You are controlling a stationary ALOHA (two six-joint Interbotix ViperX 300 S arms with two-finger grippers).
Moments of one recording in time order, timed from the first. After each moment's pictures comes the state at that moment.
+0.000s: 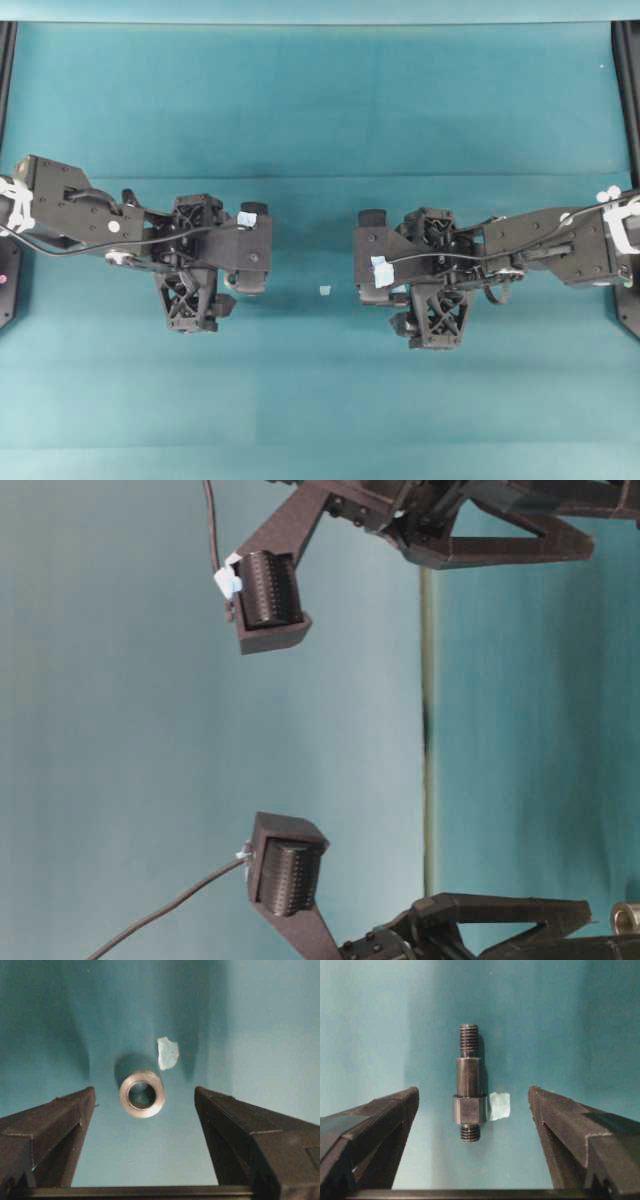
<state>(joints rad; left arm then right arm) 0.02 0.04 0.72 0.02 0.36 0.03 0.04 0.05 0.69 0.03 0.40 0.03</state>
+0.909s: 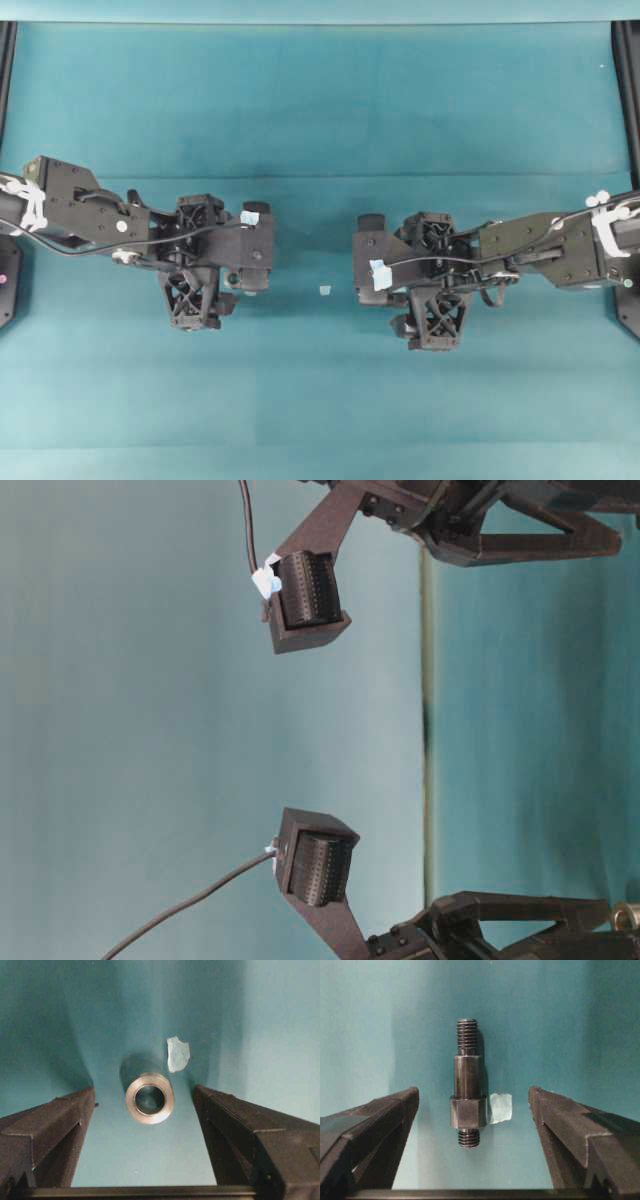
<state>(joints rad) 0.03 0.08 0.72 0.03 0.33 0.03 0.03 0.08 0.70 0.03 0.37 0.03</state>
